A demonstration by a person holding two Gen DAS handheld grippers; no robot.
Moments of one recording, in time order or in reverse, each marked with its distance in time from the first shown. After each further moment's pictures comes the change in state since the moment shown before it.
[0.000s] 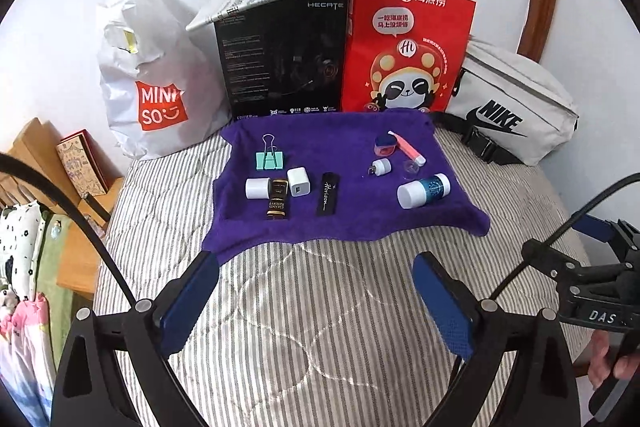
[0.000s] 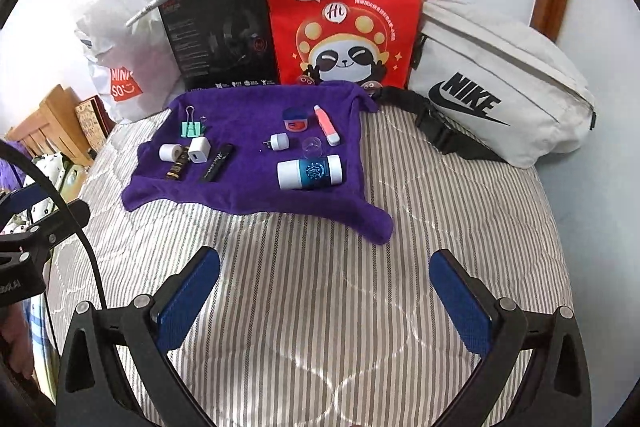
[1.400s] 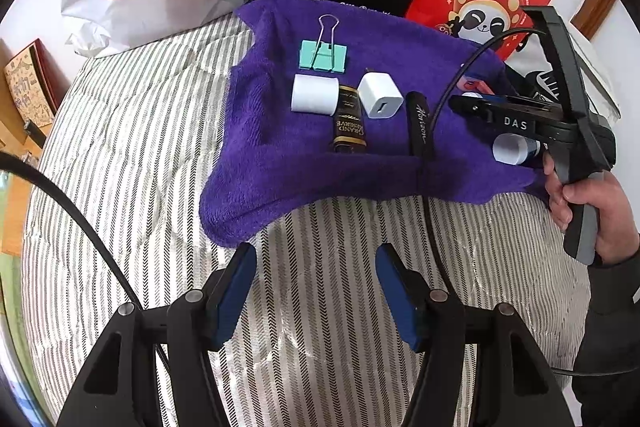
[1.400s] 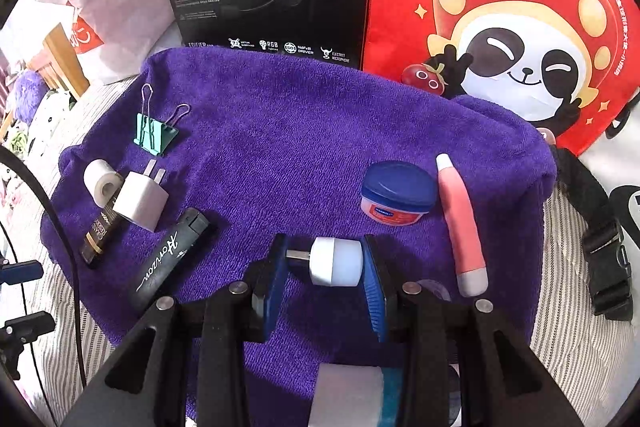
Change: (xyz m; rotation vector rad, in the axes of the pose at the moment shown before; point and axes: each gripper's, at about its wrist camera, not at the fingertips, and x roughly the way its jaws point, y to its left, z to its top) left arm 0.156 0.099 -0.031 -0.097 0.242 -0.146; right arm 0.243 0.077 0.102 -0.253 0.108 0.135
